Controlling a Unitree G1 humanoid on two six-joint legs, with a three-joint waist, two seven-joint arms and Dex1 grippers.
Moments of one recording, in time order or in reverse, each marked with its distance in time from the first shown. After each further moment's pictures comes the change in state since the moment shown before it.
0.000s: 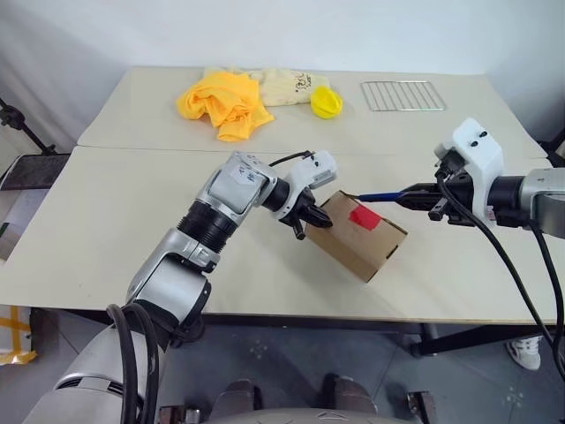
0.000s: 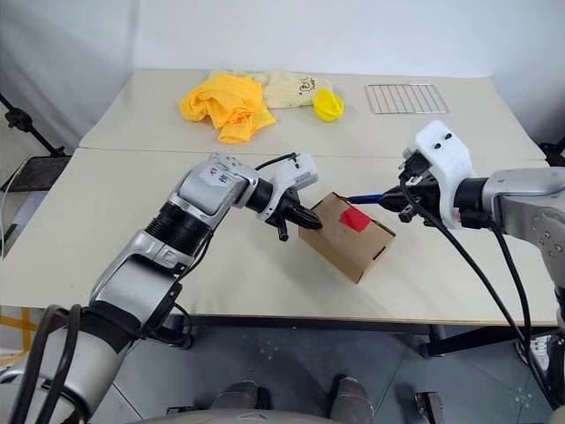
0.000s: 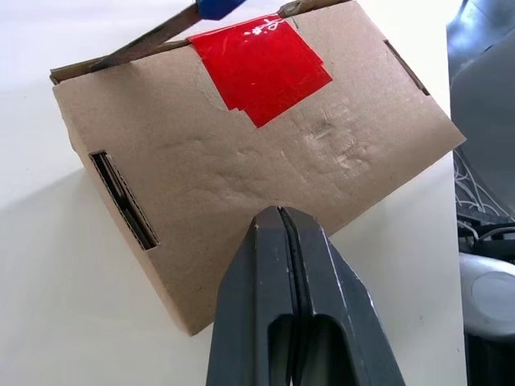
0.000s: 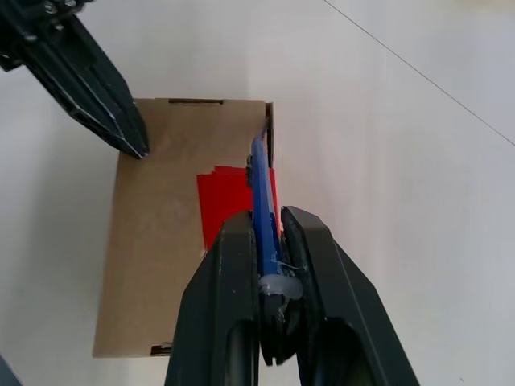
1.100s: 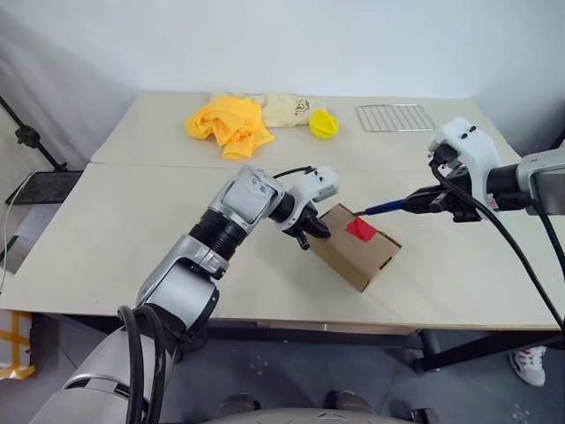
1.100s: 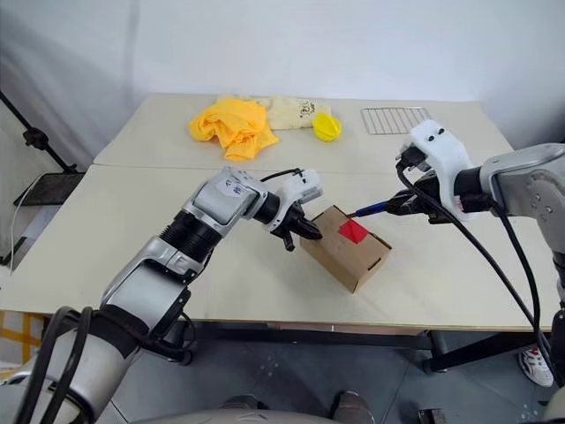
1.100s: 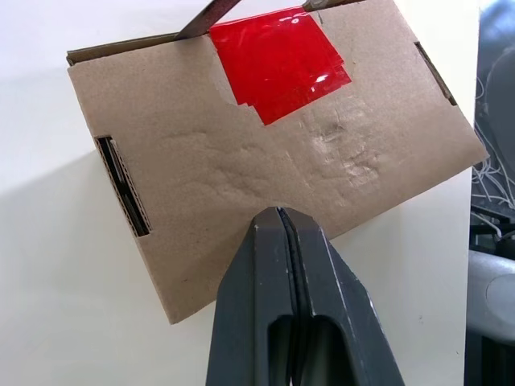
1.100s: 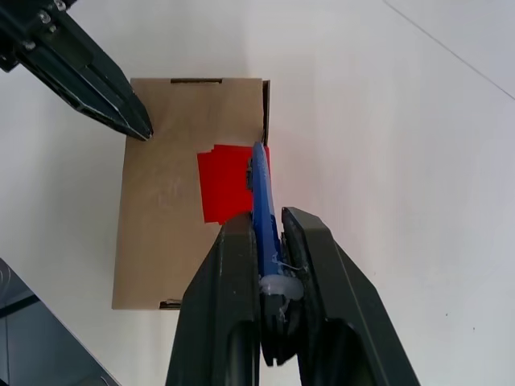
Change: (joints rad) left arm 0.022 -0.056 -0.028 0.058 0.037 0.031 0.071; right arm -0.197 -0.027 0.188 0.127 -0.052 0.174 0.088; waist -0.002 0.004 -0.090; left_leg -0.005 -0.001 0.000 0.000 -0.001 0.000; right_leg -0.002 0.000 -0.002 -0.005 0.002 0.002
